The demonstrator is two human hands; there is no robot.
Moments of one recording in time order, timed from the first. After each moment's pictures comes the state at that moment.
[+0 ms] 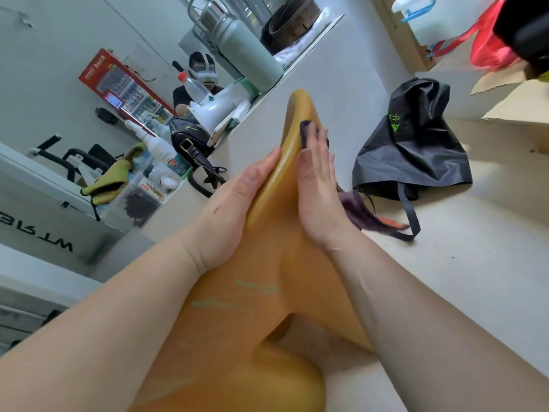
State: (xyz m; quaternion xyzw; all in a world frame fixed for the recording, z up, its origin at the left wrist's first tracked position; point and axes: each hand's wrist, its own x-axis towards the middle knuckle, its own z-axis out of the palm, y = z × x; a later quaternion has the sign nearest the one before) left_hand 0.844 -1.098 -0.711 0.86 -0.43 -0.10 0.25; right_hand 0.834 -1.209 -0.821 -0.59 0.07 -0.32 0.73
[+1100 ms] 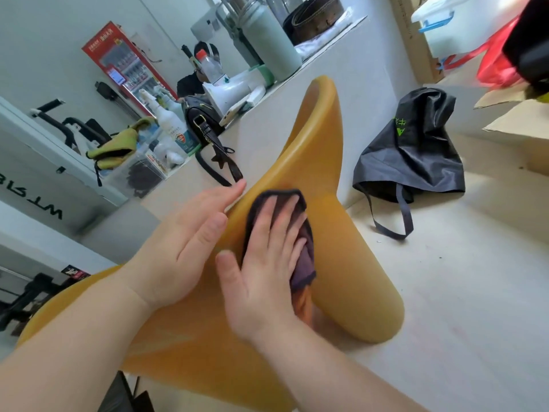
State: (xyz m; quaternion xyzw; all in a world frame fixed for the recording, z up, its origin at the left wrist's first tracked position) left_hand 0.805 -0.978 -0.710 0.86 -0.49 0.07 0.09; right_hand 0.767 -1.046 -0.843 -0.70 0.08 -0.35 0.61
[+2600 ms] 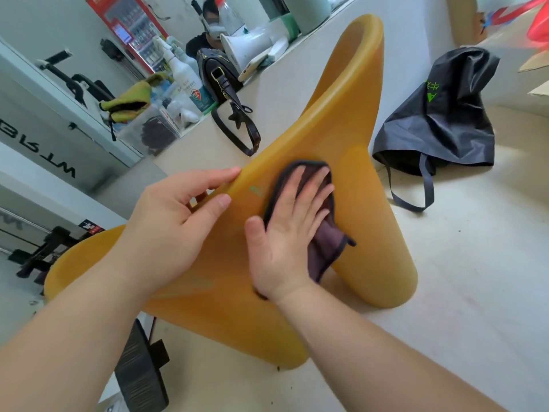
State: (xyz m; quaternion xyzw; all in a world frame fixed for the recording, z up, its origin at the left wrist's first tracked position) left_hand 0.776 -0.934 -0.719 0.92 -0.32 0.14 0.16; right_hand 0.786 -1.010 -0.868 -0.67 0.12 -0.40 0.62
